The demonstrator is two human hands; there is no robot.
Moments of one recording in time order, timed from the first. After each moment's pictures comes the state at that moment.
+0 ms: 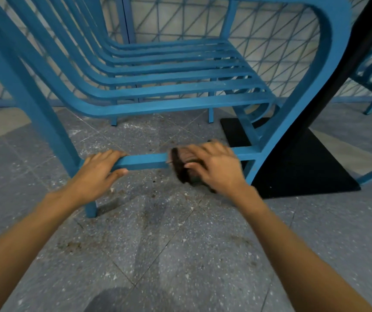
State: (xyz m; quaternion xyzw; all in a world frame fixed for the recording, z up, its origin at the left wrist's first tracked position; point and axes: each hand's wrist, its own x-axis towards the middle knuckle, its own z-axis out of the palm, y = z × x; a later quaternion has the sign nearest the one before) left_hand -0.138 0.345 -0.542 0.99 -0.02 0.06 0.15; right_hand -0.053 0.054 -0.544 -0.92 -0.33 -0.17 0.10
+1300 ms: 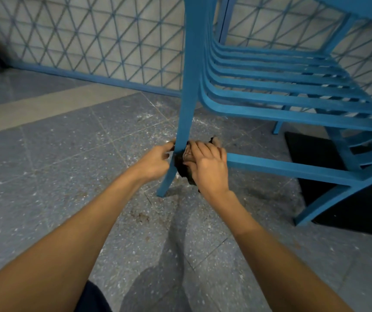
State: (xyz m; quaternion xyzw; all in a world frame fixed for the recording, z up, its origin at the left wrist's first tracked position) left_hand -0.195 0.419 -0.517 0.83 0.14 -0.03 0.54; right_hand -0.120 0.283 -0.571 -0.90 -0.36 -0.19 0.17
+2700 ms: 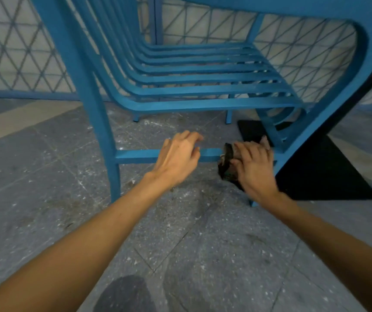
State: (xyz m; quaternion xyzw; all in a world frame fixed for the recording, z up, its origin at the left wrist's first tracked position) left_hand -0.122 0.250 -0.505 0.96 -0.04 0.15 0.24; right_hand -0.057 0.037 -0.563 -0.94 -0.23 -0.22 0.09
